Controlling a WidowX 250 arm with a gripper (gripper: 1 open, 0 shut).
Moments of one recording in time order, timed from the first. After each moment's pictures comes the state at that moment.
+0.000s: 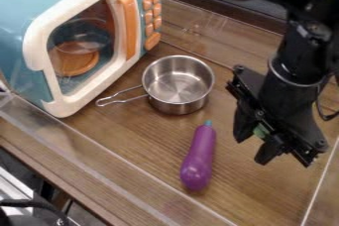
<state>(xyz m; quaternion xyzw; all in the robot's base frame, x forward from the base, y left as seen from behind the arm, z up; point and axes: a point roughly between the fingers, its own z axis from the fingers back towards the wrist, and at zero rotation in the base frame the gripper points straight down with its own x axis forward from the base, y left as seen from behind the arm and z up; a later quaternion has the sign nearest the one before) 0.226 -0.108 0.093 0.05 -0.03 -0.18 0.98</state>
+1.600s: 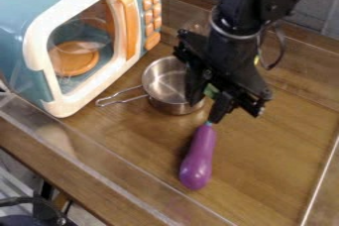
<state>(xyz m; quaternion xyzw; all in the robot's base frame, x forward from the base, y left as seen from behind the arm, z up) 0.231 -0.047 0.108 0.08 -0.03 -0.08 0.99</state>
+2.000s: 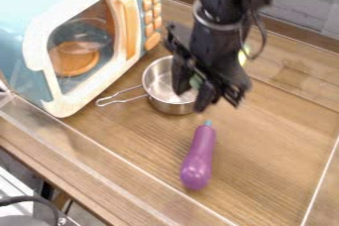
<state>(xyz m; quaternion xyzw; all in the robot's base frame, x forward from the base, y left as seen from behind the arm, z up) 0.239 -0.018 0.117 0.08 -0.03 -0.12 0.99</state>
